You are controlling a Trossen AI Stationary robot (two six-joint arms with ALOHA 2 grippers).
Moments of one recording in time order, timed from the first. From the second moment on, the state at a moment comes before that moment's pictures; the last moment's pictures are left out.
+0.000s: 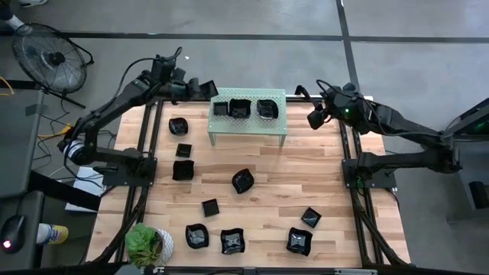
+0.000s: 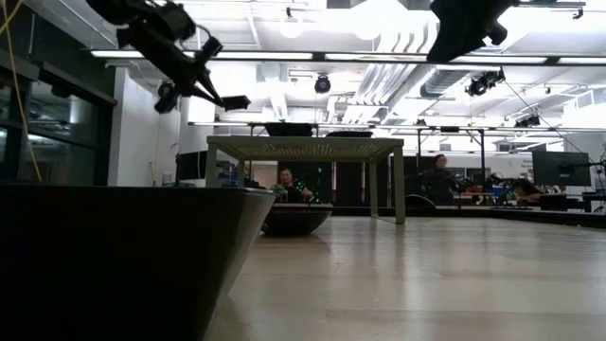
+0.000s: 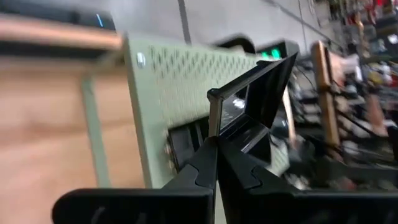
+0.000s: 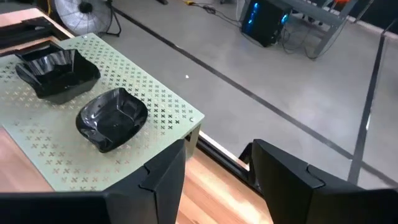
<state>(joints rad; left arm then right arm) 0.94 1.22 1.05 -0.48 0.46 -0.79 -0.36 0.92 1.04 -0.67 0.56 0.16</state>
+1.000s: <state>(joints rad) 0.88 1.34 1.05 -0.52 0.48 -0.89 -0.57 0.86 1.04 -0.68 0.39 0.01</state>
